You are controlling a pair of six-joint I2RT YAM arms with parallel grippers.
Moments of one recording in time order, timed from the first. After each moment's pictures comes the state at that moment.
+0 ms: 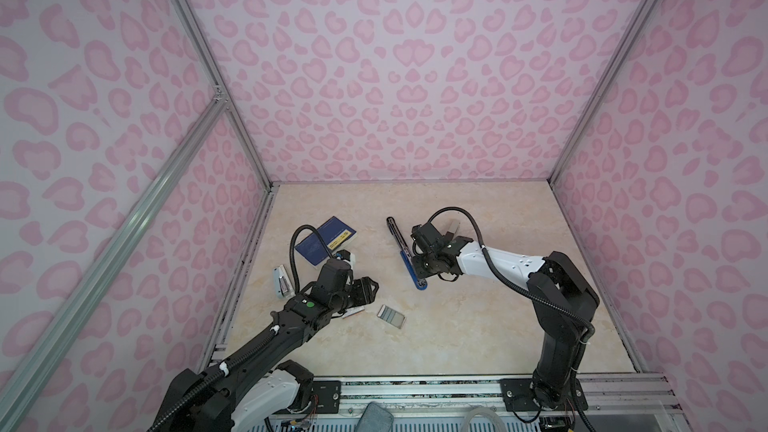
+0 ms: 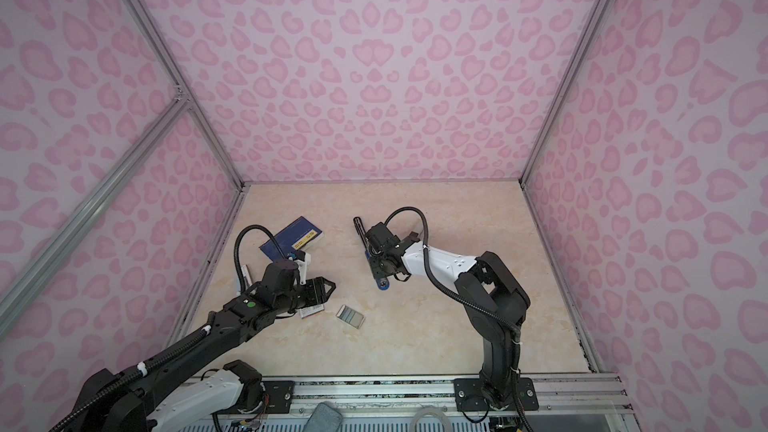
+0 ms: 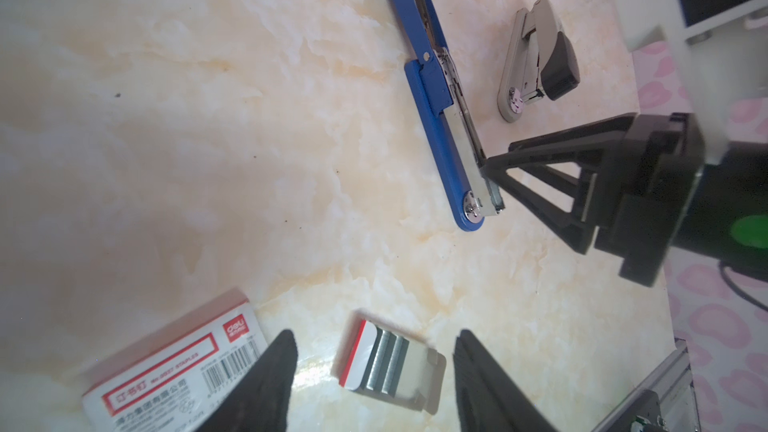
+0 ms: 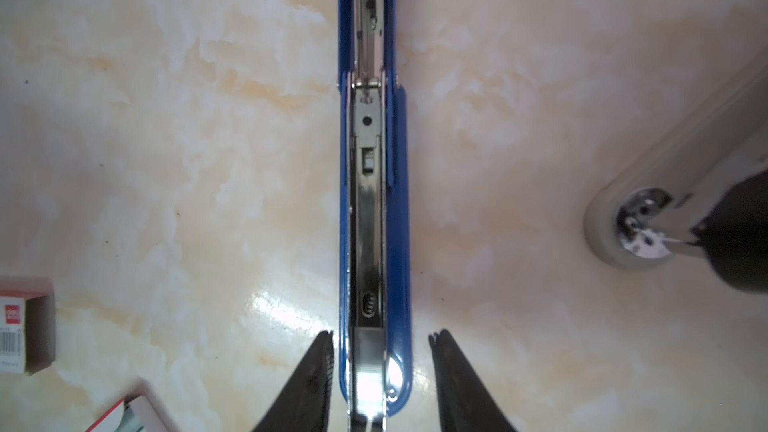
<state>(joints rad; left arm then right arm) -0.50 1.02 0.51 -0.26 0.16 -0.68 0.75 1.87 1.26 -0.49 0.06 0.38</state>
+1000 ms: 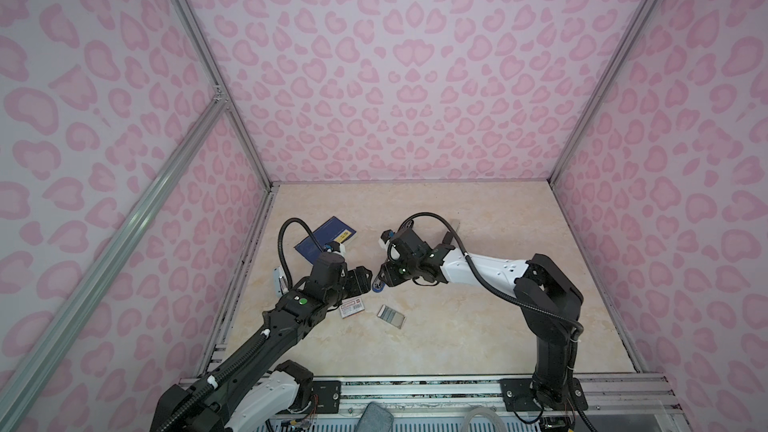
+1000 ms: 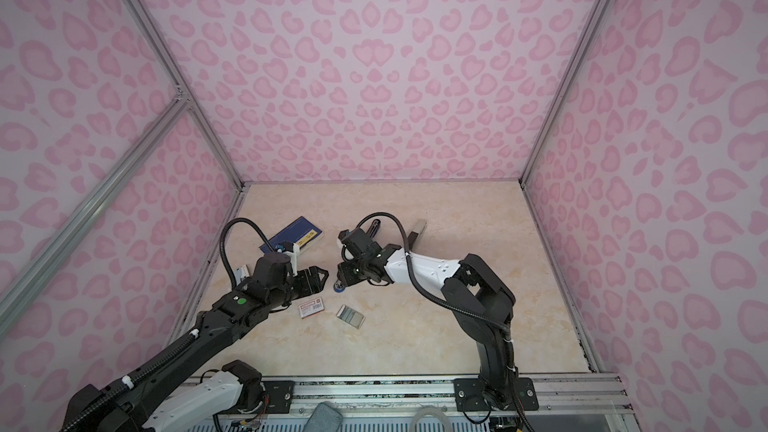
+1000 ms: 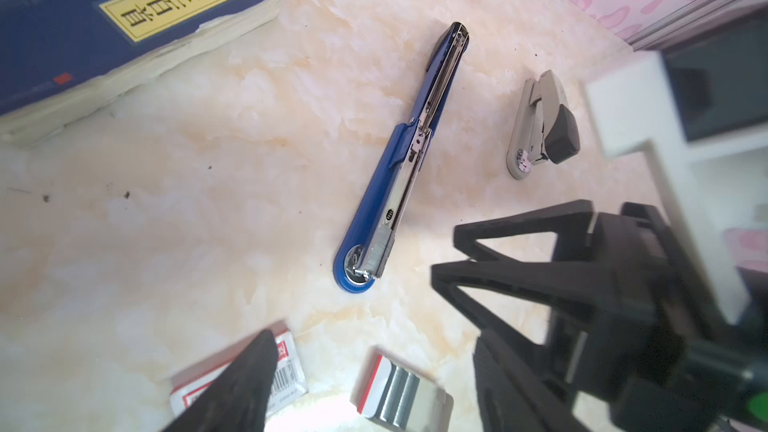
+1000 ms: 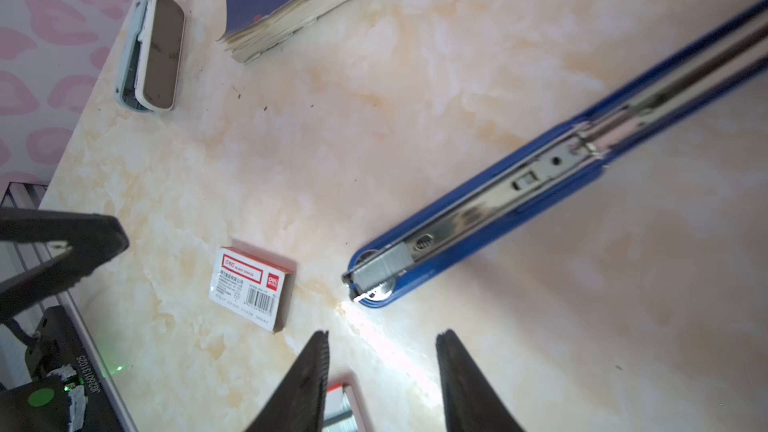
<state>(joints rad) -0.47 1.01 0.61 -0.35 0.04 -0.65 0.84 1.86 1.27 -0.31 -0.15 0.40</state>
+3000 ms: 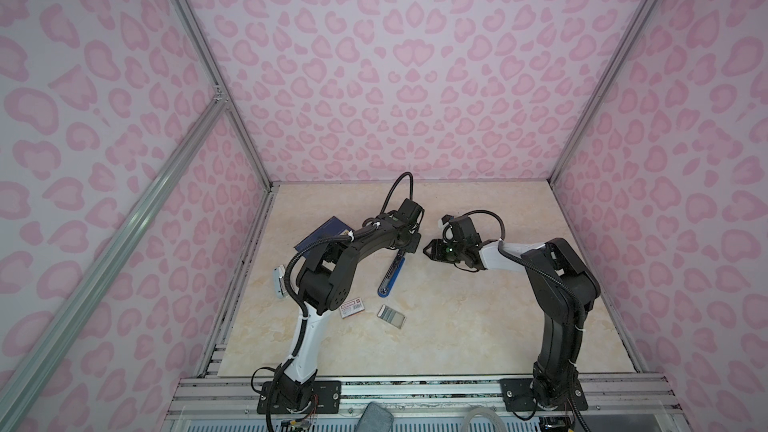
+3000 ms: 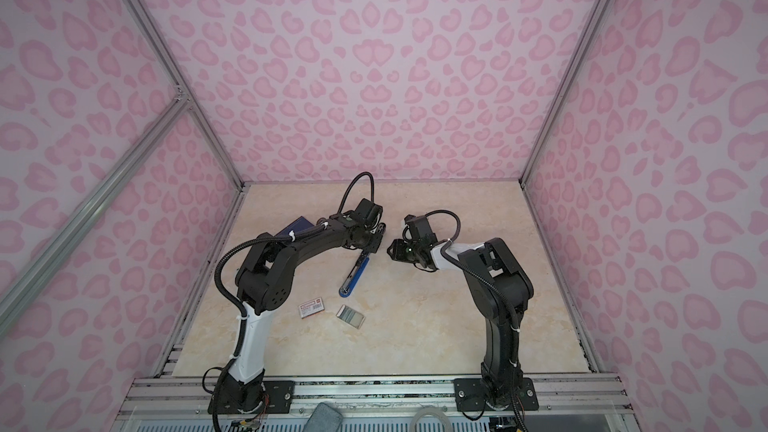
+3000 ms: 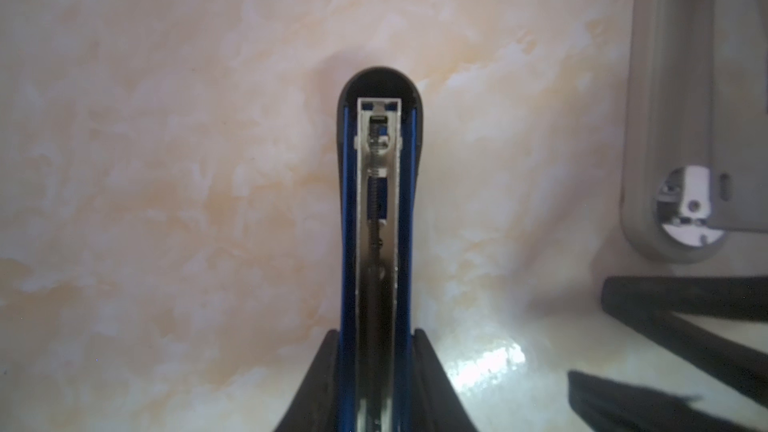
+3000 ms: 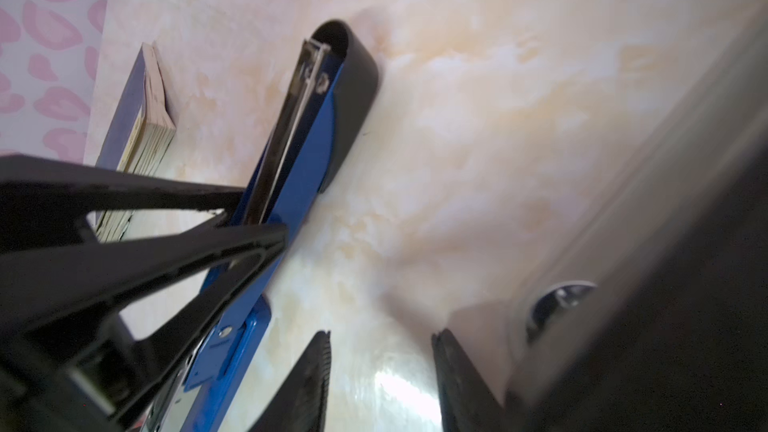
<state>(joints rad) -0.62 2.19 1.64 -0.53 -0.07 -0.16 0.43 1.96 1.07 0.07 -0.30 0.55</state>
